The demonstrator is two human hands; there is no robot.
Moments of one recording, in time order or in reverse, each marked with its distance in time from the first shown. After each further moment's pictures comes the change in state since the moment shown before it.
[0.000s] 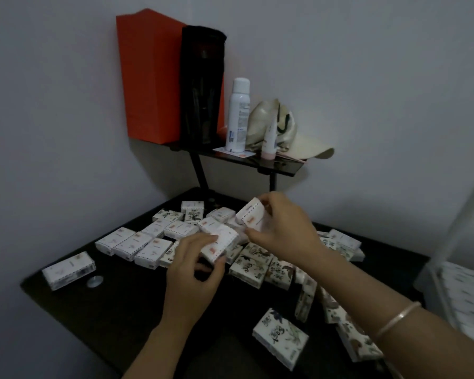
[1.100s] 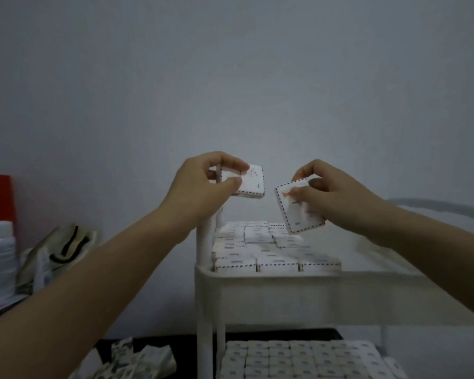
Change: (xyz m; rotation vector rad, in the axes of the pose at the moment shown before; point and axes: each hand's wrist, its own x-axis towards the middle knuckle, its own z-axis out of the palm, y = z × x) left_hand 0.169 0.431 0.143 -0.541 -0.453 0.230; right_hand -0.145 0.093 -0.436 0.163 0.365 0.409
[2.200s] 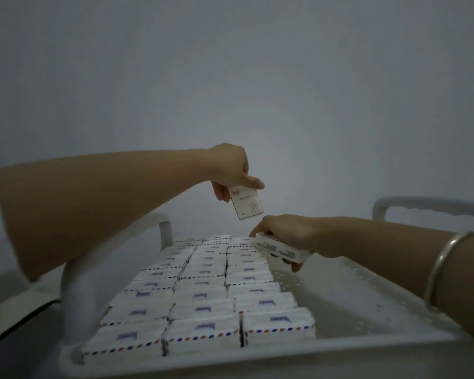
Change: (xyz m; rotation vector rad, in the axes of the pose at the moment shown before) left_hand 0.171 -0.040 0.125 0.907 -0.621 0.002; right_hand 0.086 0.107 0.015 -0.143 -0.395 0.447
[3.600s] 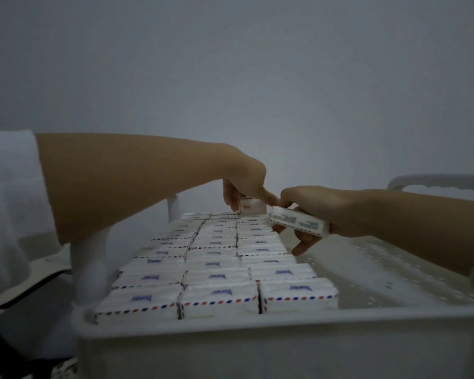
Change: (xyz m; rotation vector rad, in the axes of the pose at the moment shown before) left_hand -0.004 0.015 0.040 0.143 -0.366 -0.007; right_hand -0.022 -0.003 -0.002 0.298 0.014 0.064
